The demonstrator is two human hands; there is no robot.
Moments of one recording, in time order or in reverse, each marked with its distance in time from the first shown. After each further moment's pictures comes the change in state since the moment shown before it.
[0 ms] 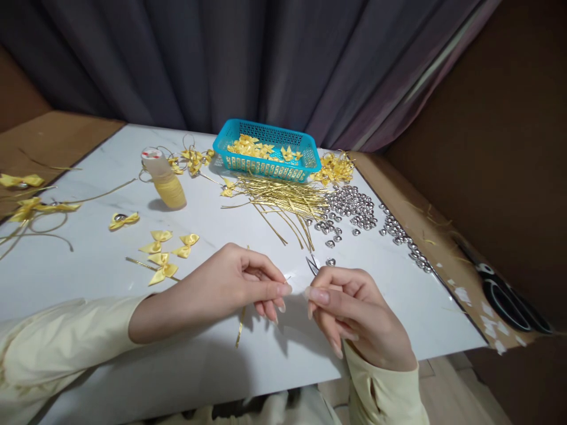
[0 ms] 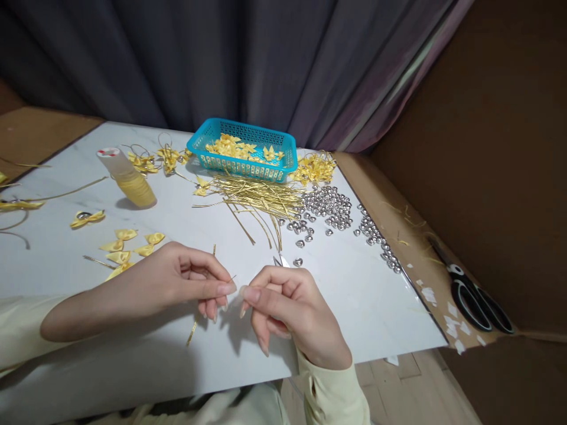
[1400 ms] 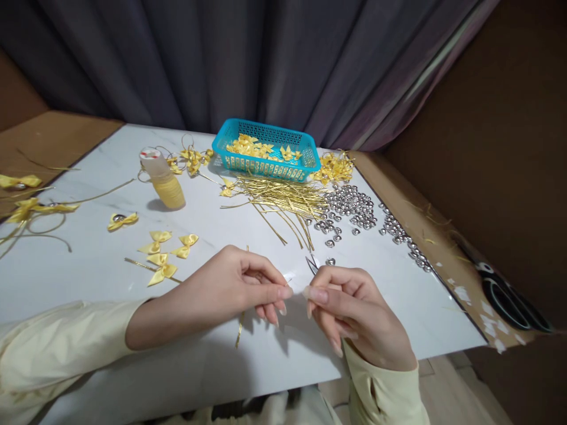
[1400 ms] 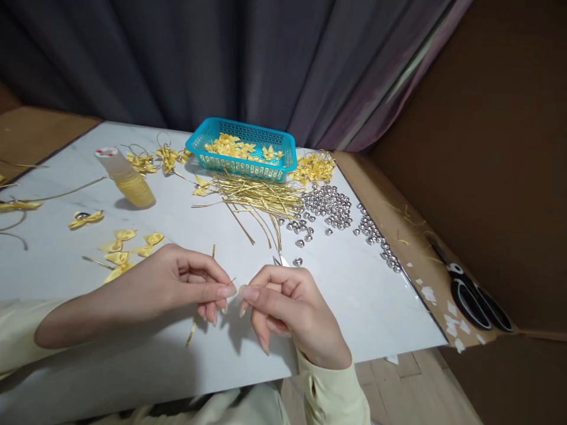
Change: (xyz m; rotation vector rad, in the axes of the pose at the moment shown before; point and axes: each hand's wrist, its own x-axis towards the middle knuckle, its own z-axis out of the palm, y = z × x) left_hand -0.002 0.001 0.002 -0.040 0.010 -0.004; right_hand 0.000 0.000 0.000 0.005 0.018 0.002
